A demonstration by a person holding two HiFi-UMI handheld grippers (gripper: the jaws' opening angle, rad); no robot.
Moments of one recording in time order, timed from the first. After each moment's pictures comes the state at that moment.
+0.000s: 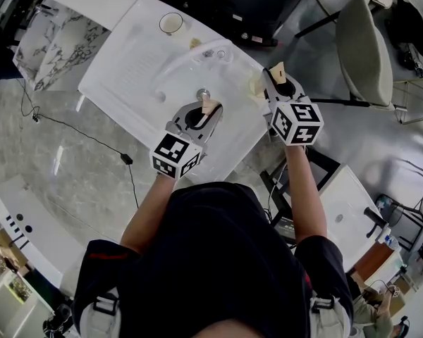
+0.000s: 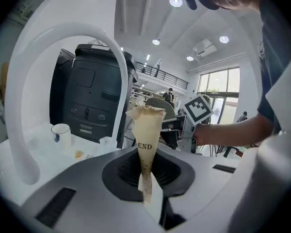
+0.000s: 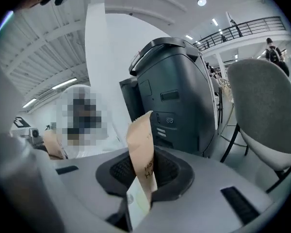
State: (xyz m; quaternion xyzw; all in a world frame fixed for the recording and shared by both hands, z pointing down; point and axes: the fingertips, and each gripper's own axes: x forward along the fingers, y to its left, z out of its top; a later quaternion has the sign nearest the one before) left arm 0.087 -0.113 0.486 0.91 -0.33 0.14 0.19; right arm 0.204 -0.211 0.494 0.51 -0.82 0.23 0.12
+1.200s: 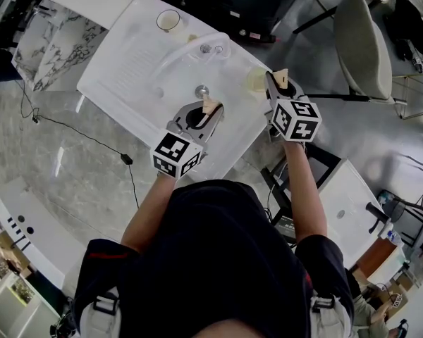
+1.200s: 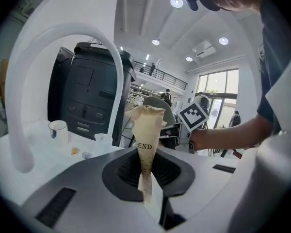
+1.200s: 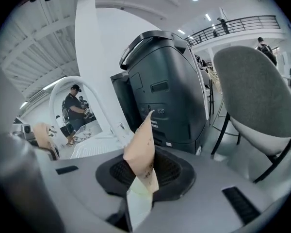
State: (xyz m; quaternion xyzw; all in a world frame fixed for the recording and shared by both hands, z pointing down) left arm 0.095 -0.098 0.490 0.92 -0.32 0.14 0.20; right arm 0.227 -0.193 0.529 0.53 -0.79 0.26 0.13
